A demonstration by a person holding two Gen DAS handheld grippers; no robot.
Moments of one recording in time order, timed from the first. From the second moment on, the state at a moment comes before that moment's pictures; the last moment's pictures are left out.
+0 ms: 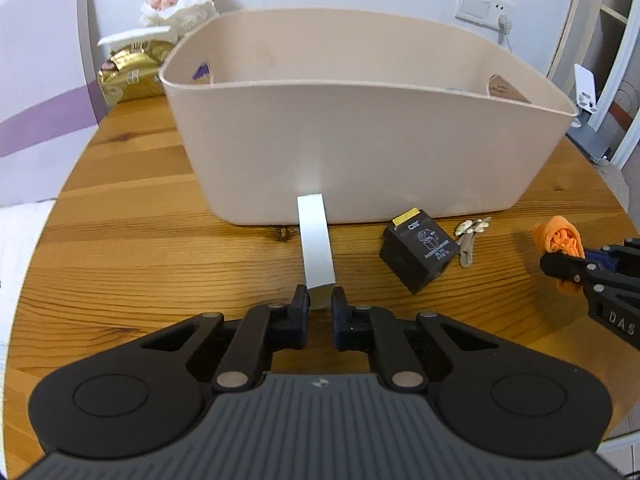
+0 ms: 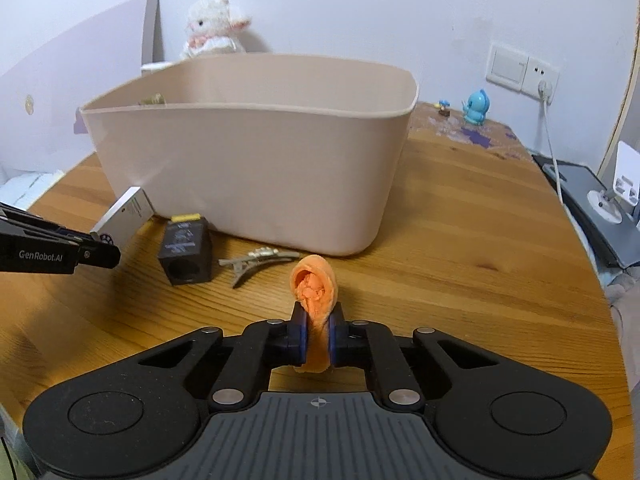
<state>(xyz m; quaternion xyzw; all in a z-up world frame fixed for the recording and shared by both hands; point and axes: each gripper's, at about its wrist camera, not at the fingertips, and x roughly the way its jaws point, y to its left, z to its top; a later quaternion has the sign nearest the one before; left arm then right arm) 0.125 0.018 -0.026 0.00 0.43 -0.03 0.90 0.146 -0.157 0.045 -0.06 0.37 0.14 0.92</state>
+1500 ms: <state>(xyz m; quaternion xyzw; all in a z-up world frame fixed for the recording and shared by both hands) 0.227 -0.005 0.027 0.04 0.37 0.00 0.93 0.242 -0.136 0.109 -0.05 0.30 0.12 0.94</state>
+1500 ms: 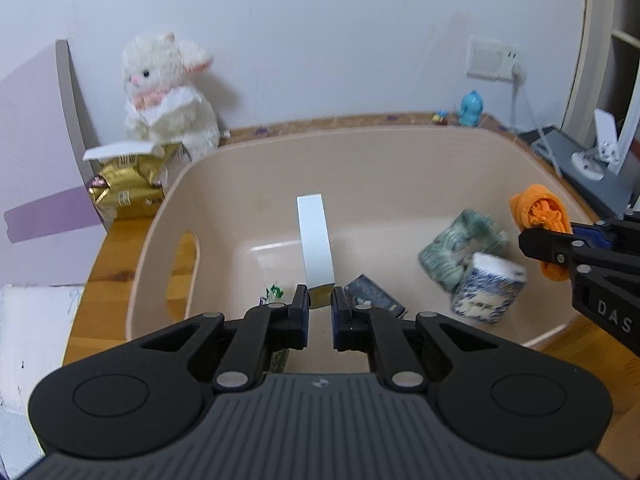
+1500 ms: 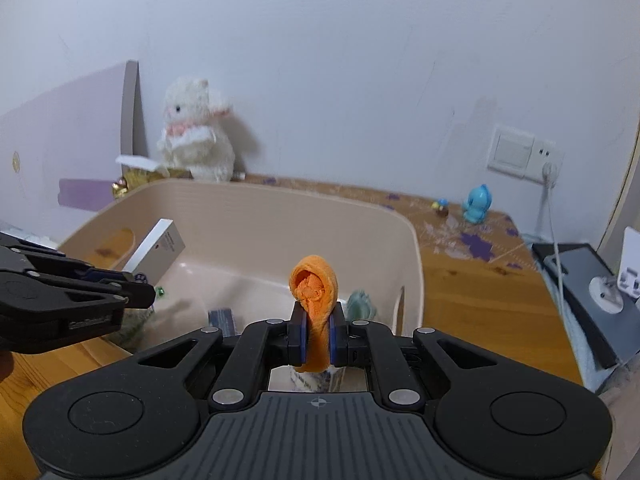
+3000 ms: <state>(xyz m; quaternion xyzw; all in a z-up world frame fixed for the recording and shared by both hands) 0.149 -0.028 0.000 -0.01 0.40 0.01 0.92 0.163 -0.175 0.064 -0.03 0.35 0.09 0.93</state>
